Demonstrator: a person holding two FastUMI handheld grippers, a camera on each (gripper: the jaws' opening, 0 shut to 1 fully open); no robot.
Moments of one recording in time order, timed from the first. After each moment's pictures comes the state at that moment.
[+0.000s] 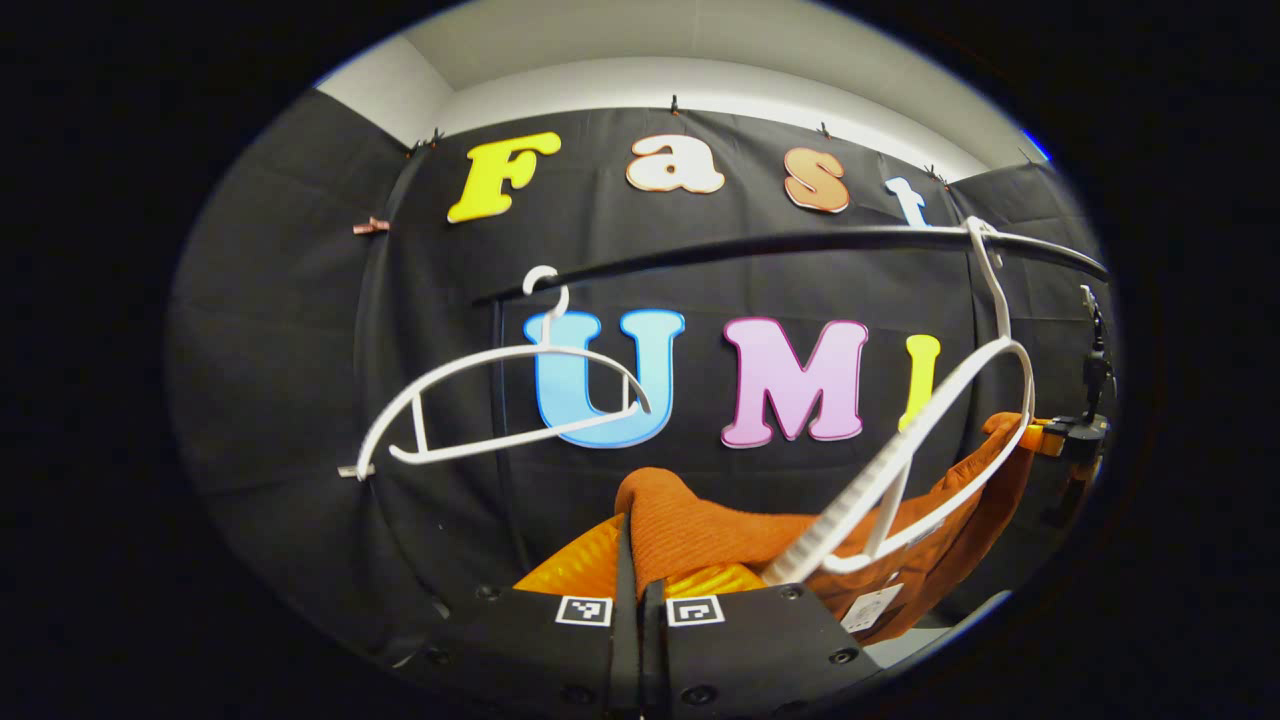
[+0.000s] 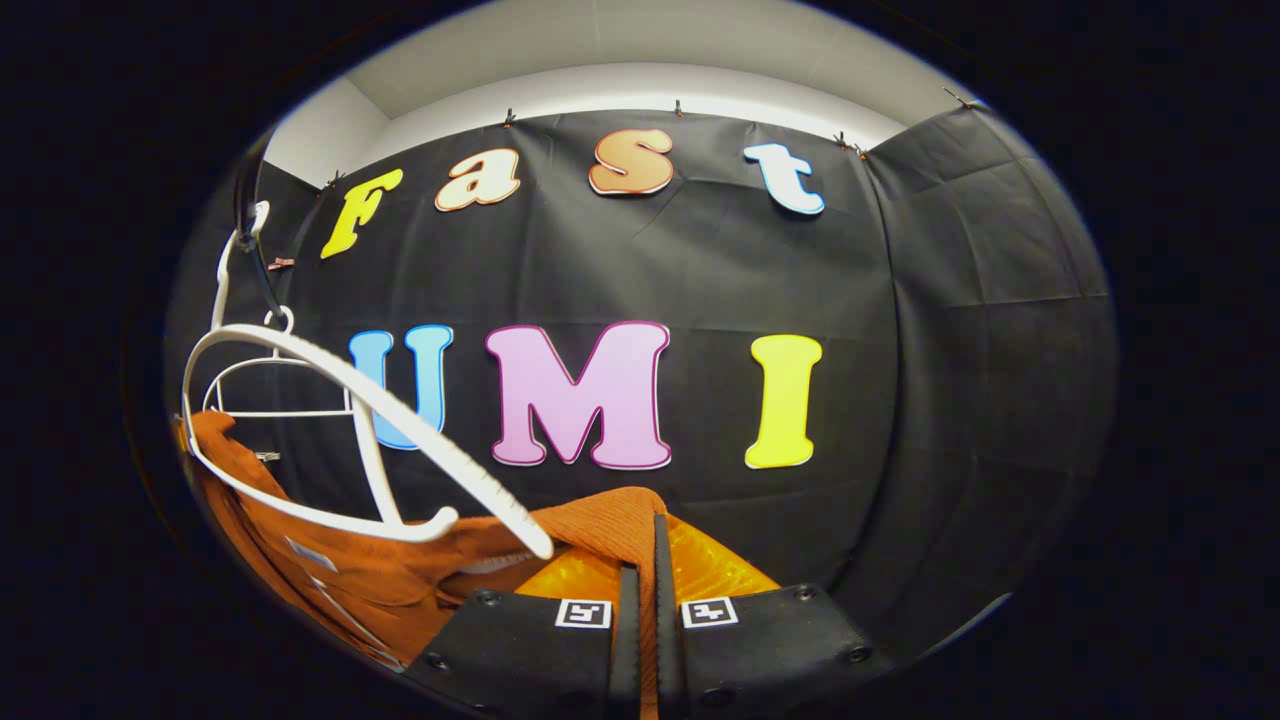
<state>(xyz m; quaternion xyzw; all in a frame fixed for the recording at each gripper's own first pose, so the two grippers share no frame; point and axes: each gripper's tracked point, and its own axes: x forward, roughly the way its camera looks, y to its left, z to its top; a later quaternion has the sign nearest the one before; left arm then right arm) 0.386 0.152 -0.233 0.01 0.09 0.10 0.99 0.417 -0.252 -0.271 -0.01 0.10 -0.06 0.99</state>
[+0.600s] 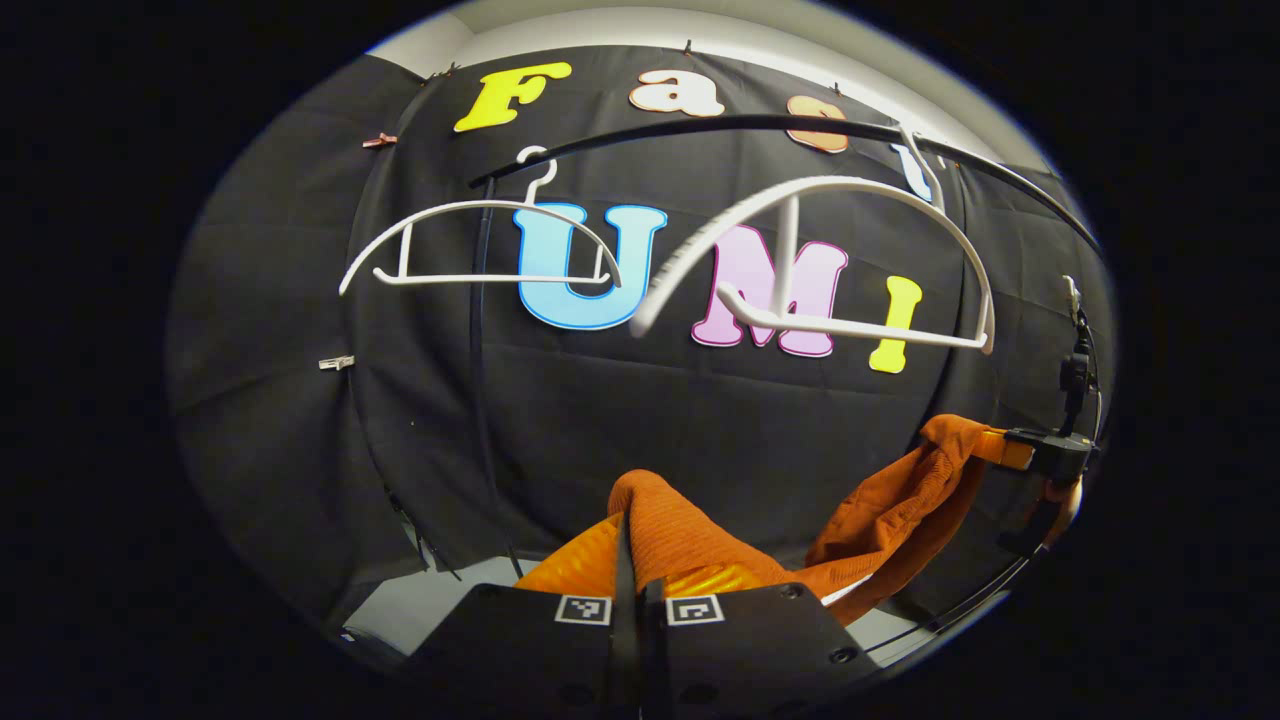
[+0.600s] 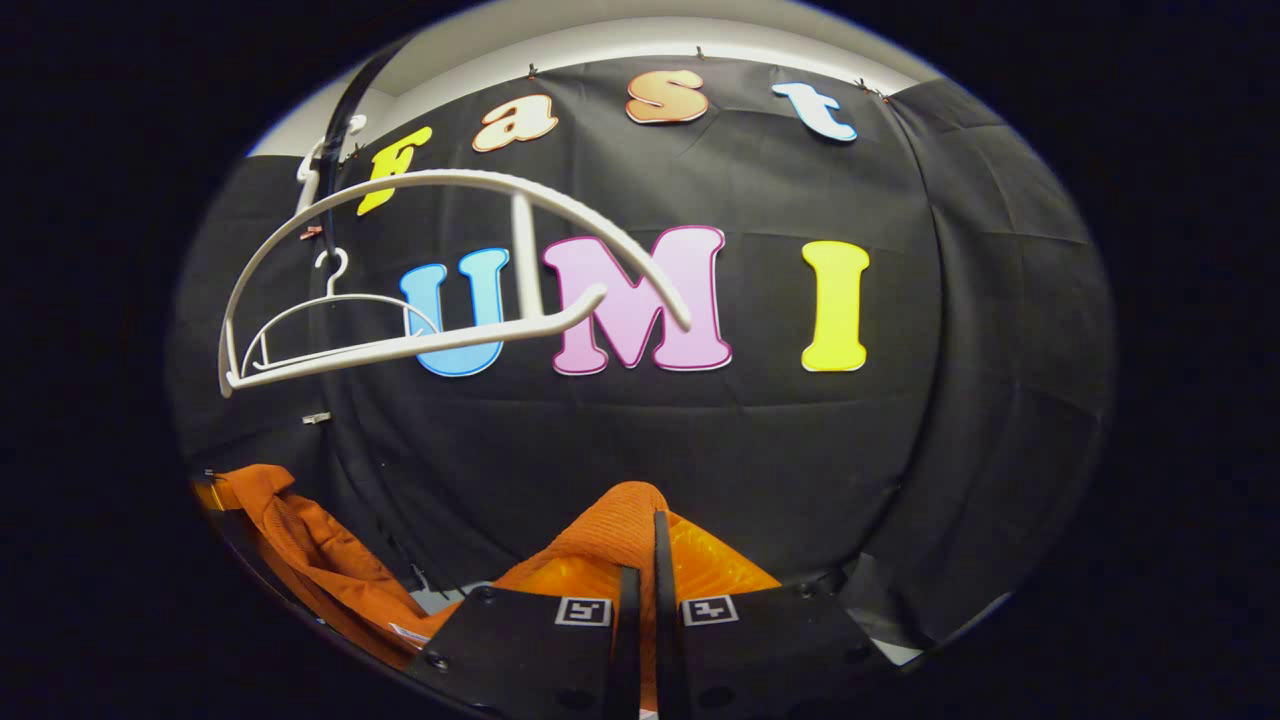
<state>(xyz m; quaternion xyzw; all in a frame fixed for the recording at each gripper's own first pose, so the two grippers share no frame) 0.332 0.089 -0.316 -0.05 0.19 0.08 0.98 0.358 -0.172 -0.346 0.03 0.21 0.01 0.98</state>
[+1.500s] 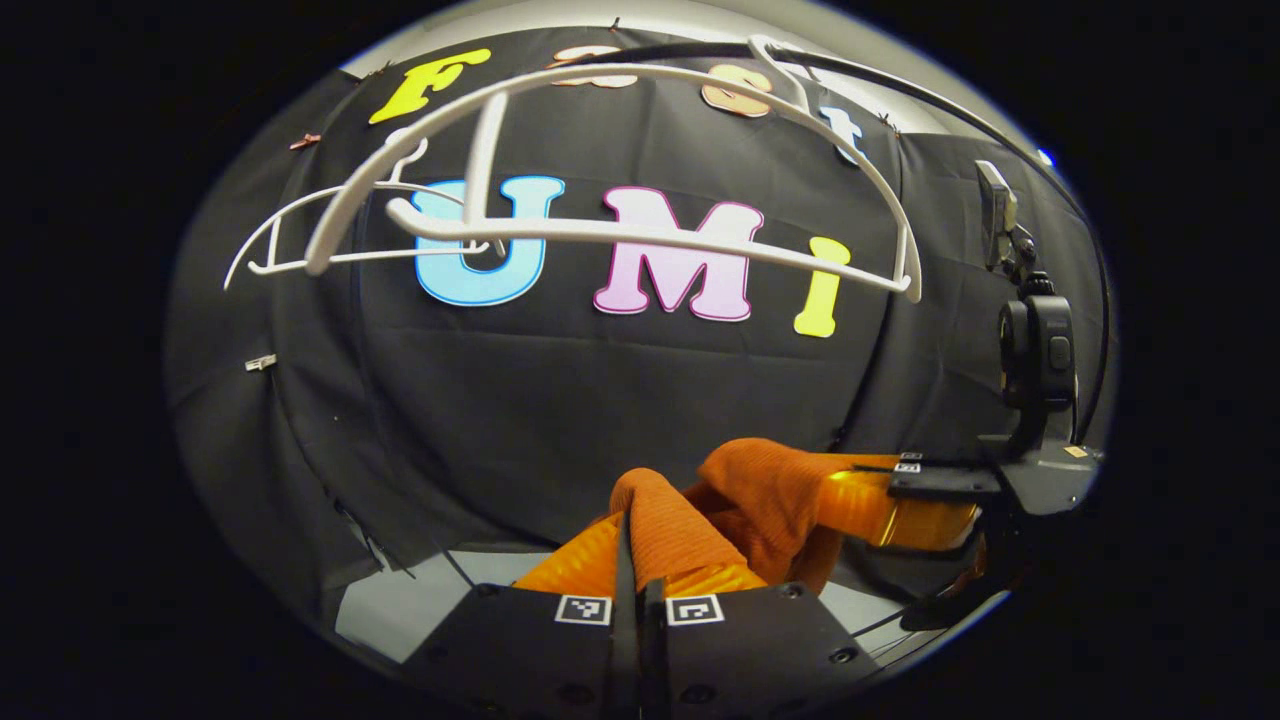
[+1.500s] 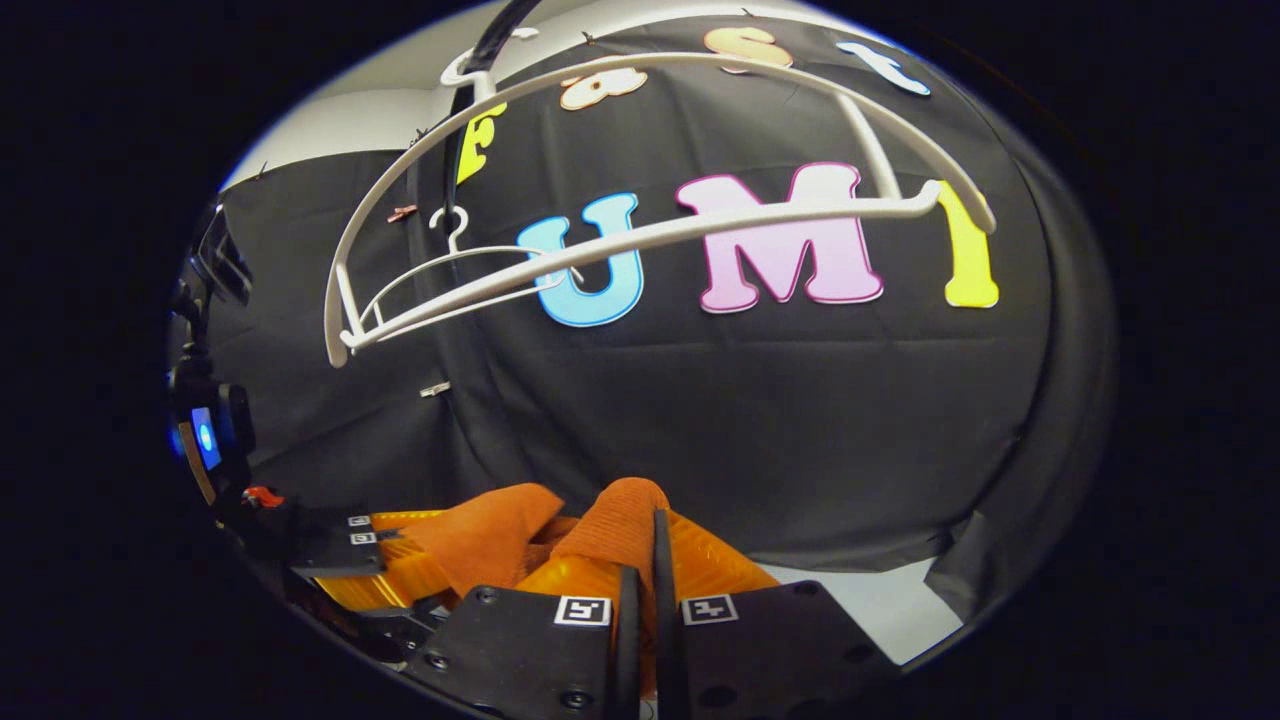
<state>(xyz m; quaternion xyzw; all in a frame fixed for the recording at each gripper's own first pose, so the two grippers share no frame) 0.371 -0.018 -0.349 -0.04 0.23 -0.02 0.97 0.328 -0.023 -0.384 0.09 0.29 0.15 0.94</state>
